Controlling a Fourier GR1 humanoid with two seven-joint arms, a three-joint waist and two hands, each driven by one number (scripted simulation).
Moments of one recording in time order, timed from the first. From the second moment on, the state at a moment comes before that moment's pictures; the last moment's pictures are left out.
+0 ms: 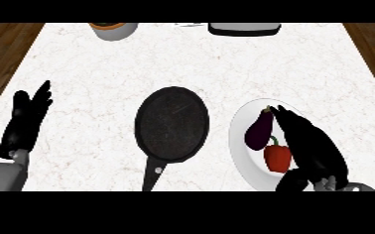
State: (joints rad) left arm -0.13 0.52 -0.06 -1.28 0.13 0.22 0.22; right arm -0.16 -0.55 0.52 -1.90 0.54 0.29 0.92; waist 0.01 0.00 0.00
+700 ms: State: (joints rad) left arm -0.13 0.45 0.01 -1.30 0.03 0.18 0.25; right arm -0.10 -0.42 0.48 -1.78 0.71 0.36 0.83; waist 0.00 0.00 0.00
